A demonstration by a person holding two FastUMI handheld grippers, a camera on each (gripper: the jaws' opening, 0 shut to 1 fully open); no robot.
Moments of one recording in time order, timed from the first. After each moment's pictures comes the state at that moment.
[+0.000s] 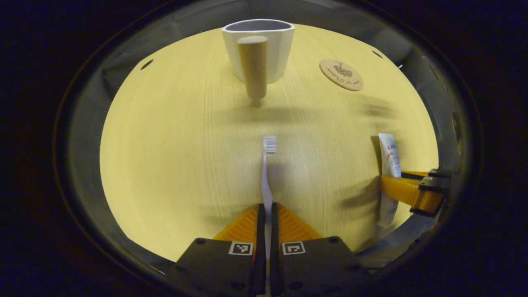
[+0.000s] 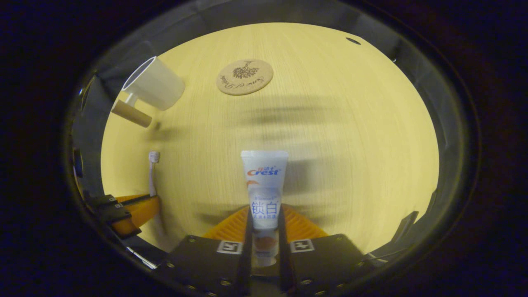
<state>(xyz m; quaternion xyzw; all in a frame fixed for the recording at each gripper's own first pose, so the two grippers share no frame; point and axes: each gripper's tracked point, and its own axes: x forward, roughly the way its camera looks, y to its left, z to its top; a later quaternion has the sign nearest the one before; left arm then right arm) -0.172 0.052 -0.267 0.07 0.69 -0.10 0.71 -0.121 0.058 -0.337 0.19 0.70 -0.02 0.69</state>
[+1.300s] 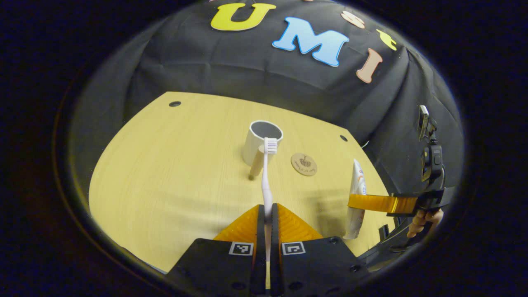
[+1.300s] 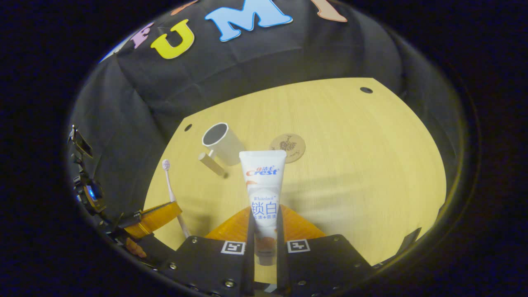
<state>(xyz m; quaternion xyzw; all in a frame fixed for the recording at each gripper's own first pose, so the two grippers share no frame) -0.141 0.081 -0.159 -0.10 0.42 -0.13 0.89 -0.061 0.056 -0.219 0.24 0.50 0.07 0.83</state>
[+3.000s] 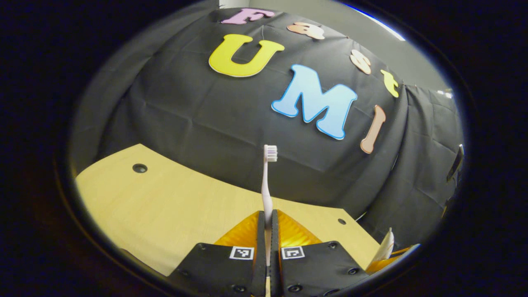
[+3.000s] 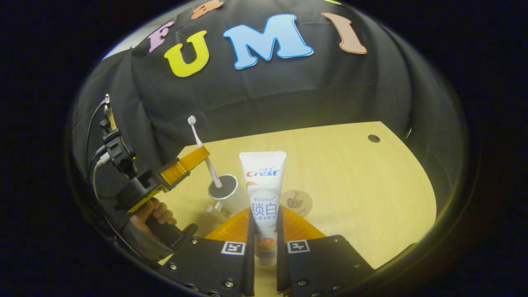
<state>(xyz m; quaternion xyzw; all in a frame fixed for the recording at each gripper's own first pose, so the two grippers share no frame) 0.091 0.086 -0.134 -0.18 0.19 -0.15 0.95 0.036 0.048 -0.184 0.20 0.41 0.04 0.89</state>
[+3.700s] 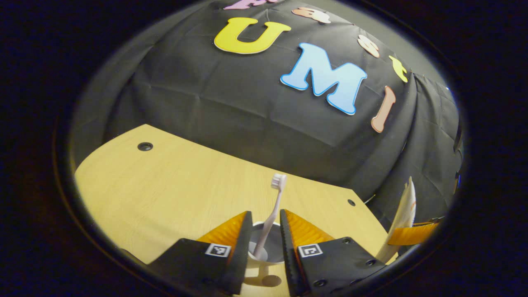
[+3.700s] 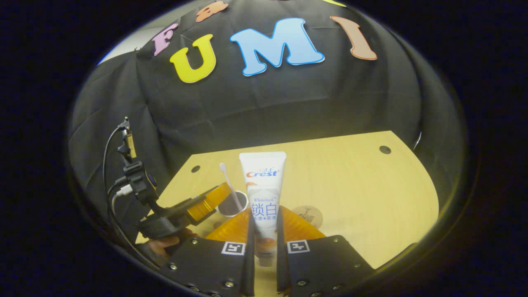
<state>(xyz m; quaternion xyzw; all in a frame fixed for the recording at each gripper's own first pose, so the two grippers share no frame) 0.064 0.089 -0.179 -0.18 0.28 -0.14 0.93 0.087 0.066 -0.168 0.21 0.38 0.07 0.90</state>
